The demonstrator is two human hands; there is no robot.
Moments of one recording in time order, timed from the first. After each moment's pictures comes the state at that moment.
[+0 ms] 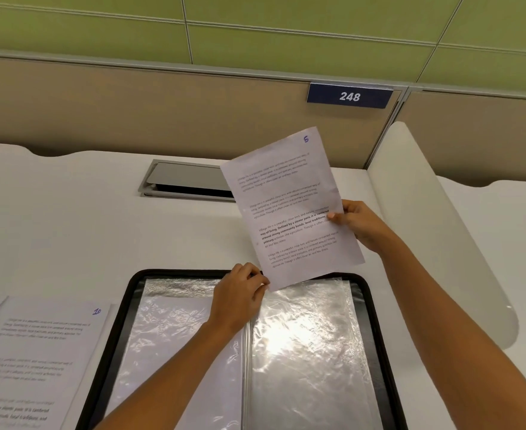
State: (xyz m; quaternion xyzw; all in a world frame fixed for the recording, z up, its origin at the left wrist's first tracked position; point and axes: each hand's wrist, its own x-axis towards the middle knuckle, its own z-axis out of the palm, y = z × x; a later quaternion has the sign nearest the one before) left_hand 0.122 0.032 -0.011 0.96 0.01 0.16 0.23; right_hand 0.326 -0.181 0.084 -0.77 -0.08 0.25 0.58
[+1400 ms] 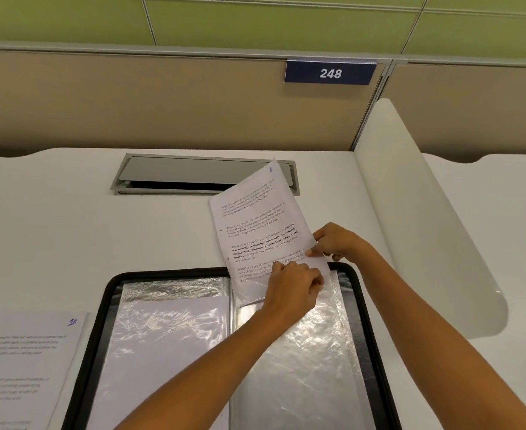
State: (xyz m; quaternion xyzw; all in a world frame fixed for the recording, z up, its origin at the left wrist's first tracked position) left_hand 0.172 -0.079 0.012 0.96 -0.05 0.03 0.27; right_hand 0.309 -0.182 0.044 -0.87 -0.04 0.38 0.30
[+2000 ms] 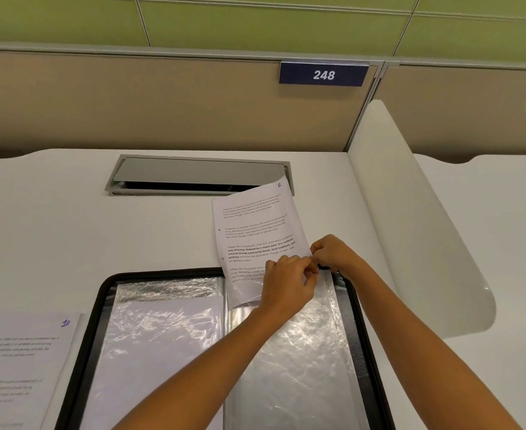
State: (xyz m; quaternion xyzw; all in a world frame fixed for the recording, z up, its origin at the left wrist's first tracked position) left_hand 0.177 -0.083 0.015 0.94 0.01 0.04 0.34; right_hand 0.282 -0.195 0.034 -0.89 -0.03 0.32 0.32
